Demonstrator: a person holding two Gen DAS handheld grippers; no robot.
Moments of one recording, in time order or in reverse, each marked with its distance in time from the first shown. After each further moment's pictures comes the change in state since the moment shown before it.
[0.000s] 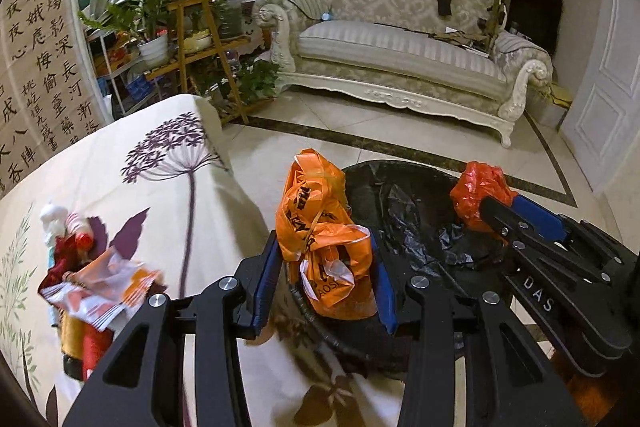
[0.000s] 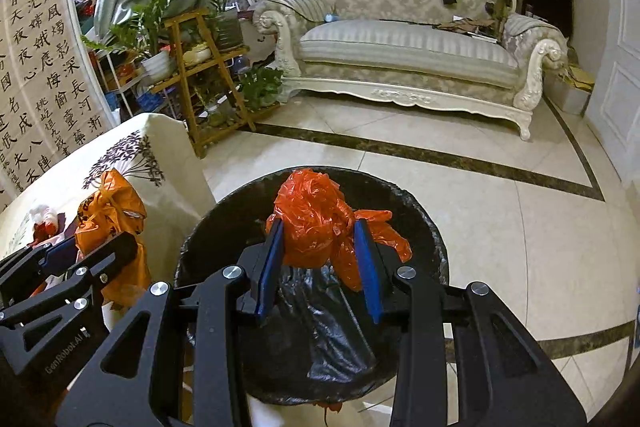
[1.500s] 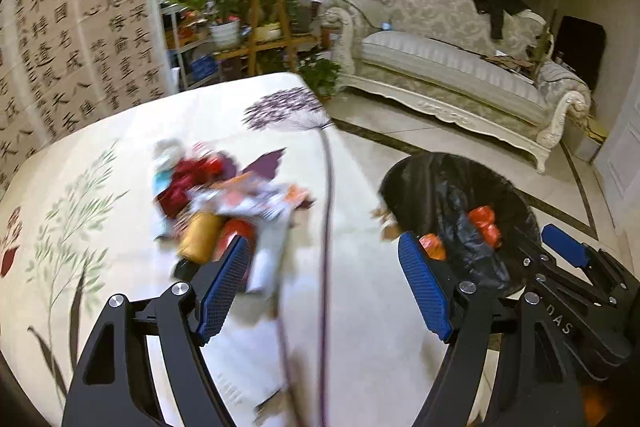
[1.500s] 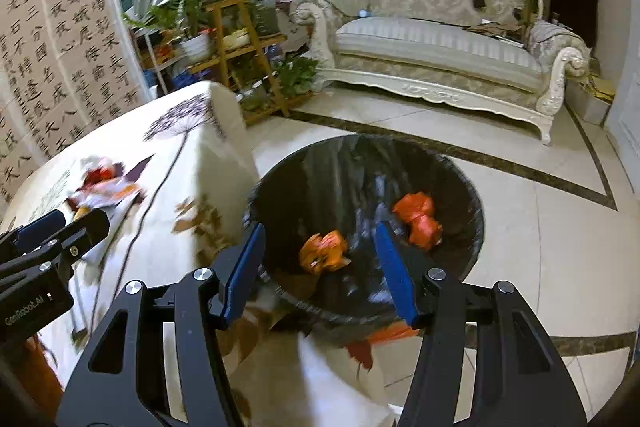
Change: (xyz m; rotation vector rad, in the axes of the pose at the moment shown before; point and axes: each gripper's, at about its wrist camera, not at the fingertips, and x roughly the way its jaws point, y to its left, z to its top) left arm -0.081 0.072 -0.054 -0.155 -0.009 0.153; right arm -0.057 0.058 -0.046 -0.080 0.026 0.103
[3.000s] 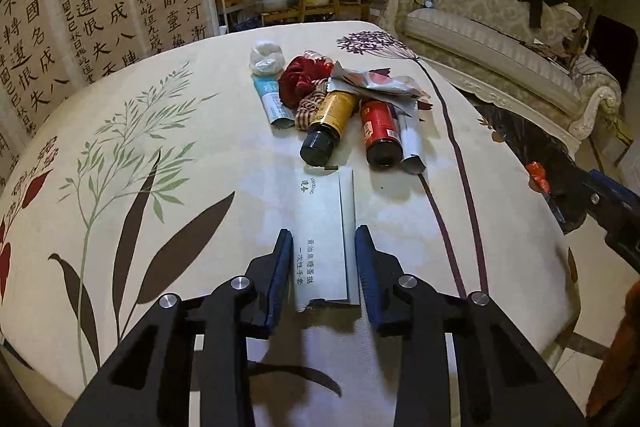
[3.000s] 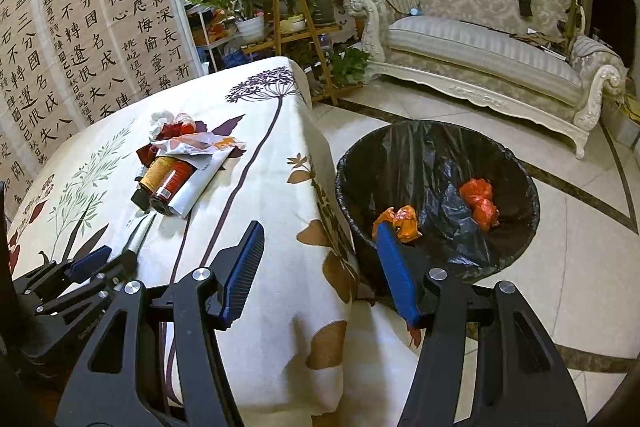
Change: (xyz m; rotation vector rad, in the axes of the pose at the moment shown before) left arm -0.007 0.079 -0.069 -0.051 0.080 0.081; right arm -0.020 0.069 -0.025 -0.098 0.027 0.115
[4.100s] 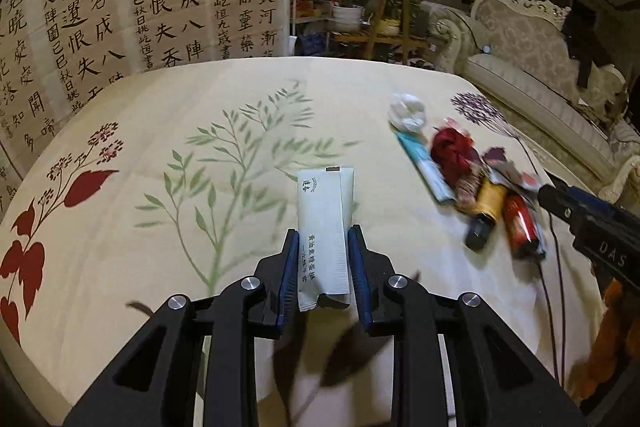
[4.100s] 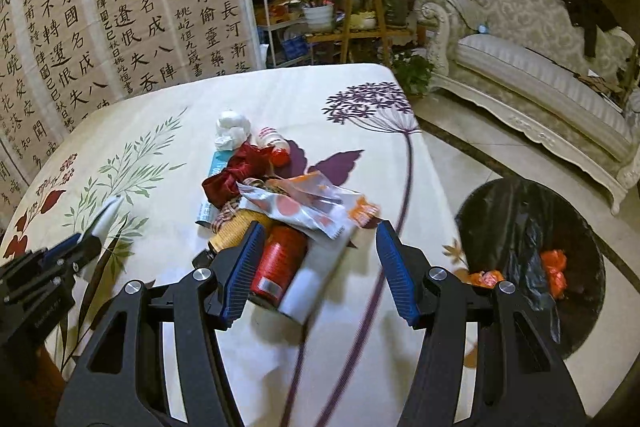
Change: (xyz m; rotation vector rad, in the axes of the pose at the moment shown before) left arm -0.003 0.117 0.032 -0.192 -0.070 0.102; right arm 0.064 0.105 0.055 -0.174 0.037 0.116
